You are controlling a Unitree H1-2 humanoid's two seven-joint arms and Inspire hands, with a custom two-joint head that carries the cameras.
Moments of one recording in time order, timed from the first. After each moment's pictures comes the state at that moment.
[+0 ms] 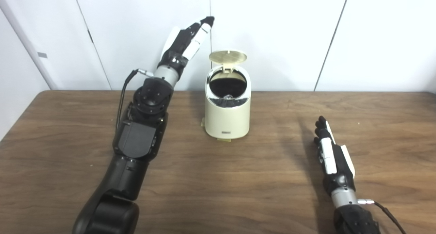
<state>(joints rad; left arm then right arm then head) -0.79 0.16 -0.11 0.22 0.16 0.27 -0.08 -0.08 -0.05 -0.05 -0.02 -0.03 0.07 -0.03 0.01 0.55</state>
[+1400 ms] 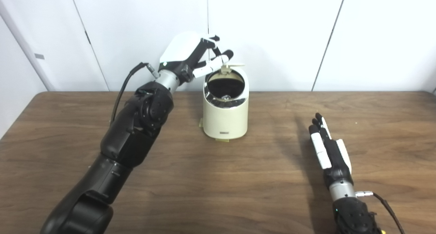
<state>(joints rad) -0.74 0.30 -0.33 0.15 0.64 0.13 -0.17 -0.12 -0.07 0.01 -0.04 -0.18 0.18 -0.07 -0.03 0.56</state>
